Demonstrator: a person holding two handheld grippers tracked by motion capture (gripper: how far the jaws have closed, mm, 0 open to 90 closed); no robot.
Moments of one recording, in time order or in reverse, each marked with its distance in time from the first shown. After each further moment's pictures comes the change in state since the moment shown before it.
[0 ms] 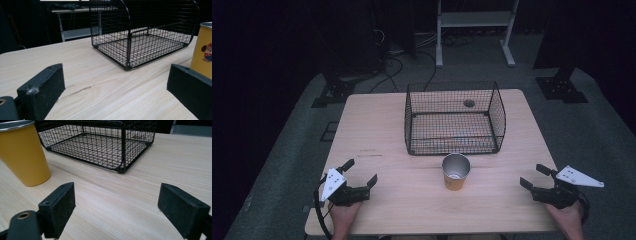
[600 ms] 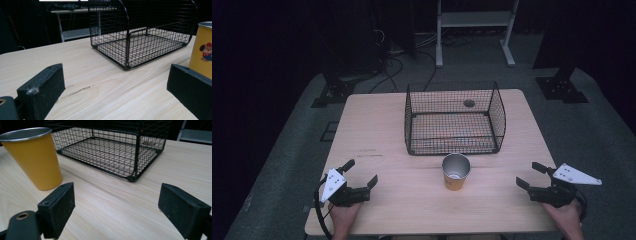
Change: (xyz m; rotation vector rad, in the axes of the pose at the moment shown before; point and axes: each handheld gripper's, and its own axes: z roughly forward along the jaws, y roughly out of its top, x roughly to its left) left arm -0.002 0.000 -0.001 0.000 -0.008 0.006; right arm 0.013 0.016 0.001 -0.005 0.049 -0.036
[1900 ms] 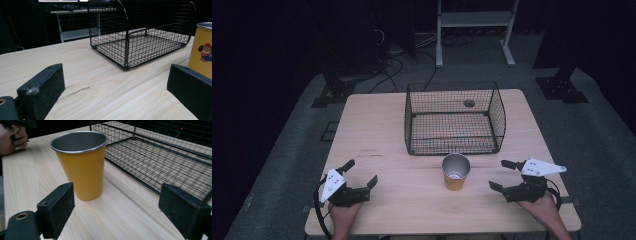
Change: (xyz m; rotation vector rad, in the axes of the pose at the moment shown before) left arm 0.000 0.000 -0.001 -0.005 -0.003 -0.001; right arm 0.049 0.036 0.047 0.077 0.231 -0.130
